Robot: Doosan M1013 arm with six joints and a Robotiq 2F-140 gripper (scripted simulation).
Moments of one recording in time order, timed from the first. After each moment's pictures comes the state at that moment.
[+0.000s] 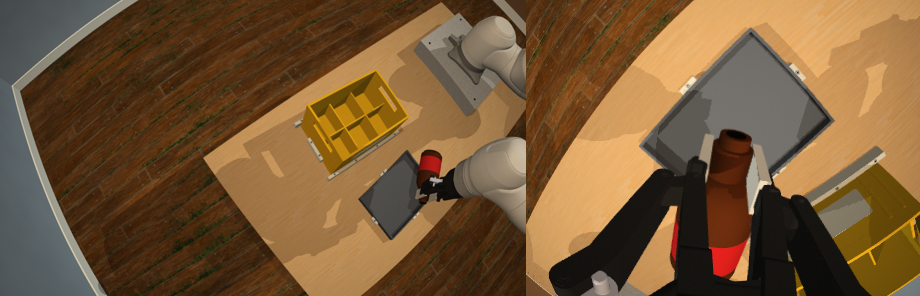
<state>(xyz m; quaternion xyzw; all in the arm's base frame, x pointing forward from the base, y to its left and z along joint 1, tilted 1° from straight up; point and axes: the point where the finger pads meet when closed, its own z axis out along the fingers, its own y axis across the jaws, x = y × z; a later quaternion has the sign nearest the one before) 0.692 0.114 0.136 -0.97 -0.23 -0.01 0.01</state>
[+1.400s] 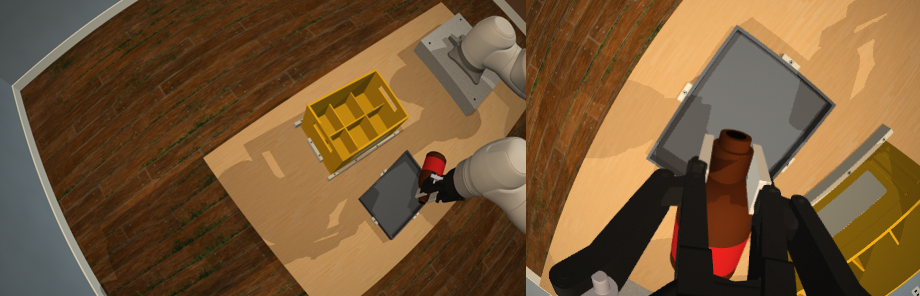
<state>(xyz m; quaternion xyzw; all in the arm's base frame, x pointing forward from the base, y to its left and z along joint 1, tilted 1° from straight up) 0.692 0.114 0.136 -0.99 -0.15 0.00 0.01</state>
